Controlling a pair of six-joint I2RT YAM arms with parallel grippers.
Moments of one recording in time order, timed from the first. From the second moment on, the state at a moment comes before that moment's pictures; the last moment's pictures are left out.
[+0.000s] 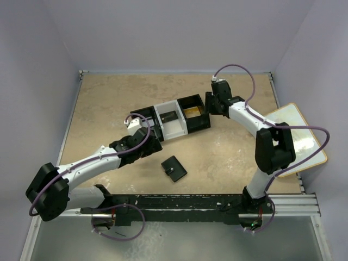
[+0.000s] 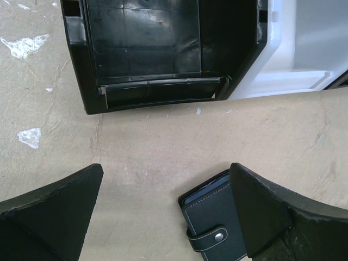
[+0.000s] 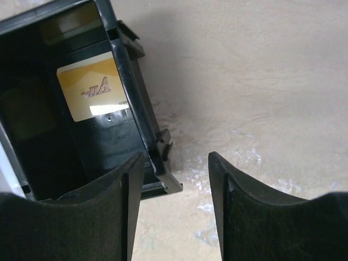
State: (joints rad) left arm -0.76 1.22 0.68 -0.38 -0.39 -1.01; right arm 0.34 1.72 1.28 -0.39 0.18 0.30
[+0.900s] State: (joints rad) left arm -0.76 1.19 0.69 -0.40 -0.39 -1.01; right arm 0.35 1.81 1.31 -0.36 0.14 0.22
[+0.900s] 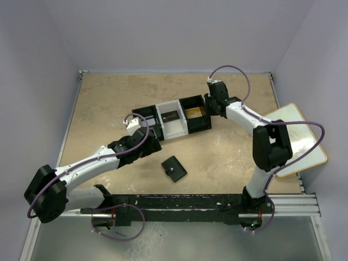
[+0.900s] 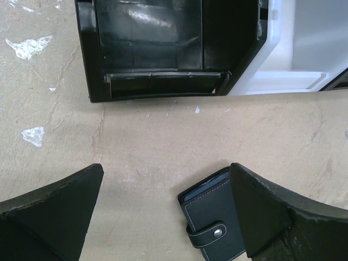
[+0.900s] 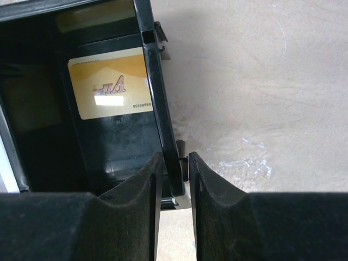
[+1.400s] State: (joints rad) left arm -0.76 1.19 0.69 -0.40 -0.38 -1.01; right arm 0.35 1.63 1.16 -0.37 0.19 0.28
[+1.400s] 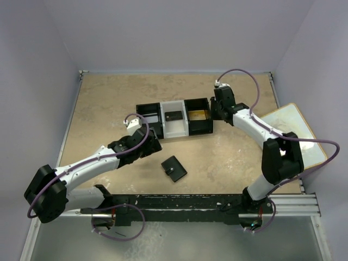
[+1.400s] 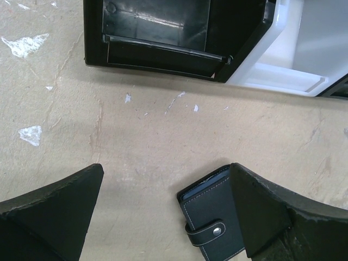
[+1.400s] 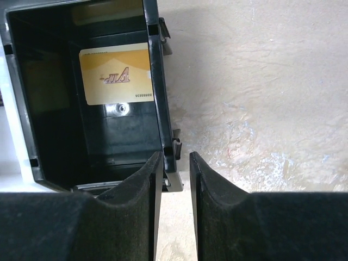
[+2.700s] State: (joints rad) left arm -1.10 1.57 0.94 -0.54 -0.33 -0.97; right arm 0.59 1.05 0.32 0.05 -0.28 0.82
